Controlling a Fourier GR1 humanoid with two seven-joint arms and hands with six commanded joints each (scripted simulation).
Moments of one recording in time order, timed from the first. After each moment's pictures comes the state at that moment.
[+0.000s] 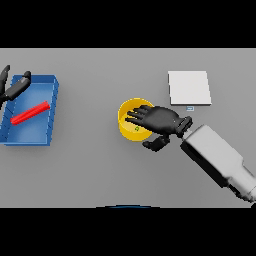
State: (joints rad) left arm -0.56 0.86 -0.57 -1.13 0.41 0.28 0.37; right arm -0.60 -0.40 0.67 -1.30 0.90 0.41 -0.20
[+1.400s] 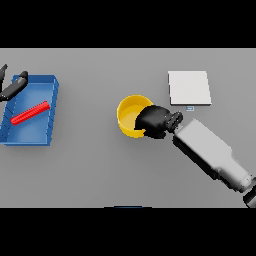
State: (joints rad) left arm -0.55 0.89 -0.56 -1.16 0.42 0.27 0.36; right arm -0.70 -0.35 0.72 -1.16 0.90 0.46 -0.21
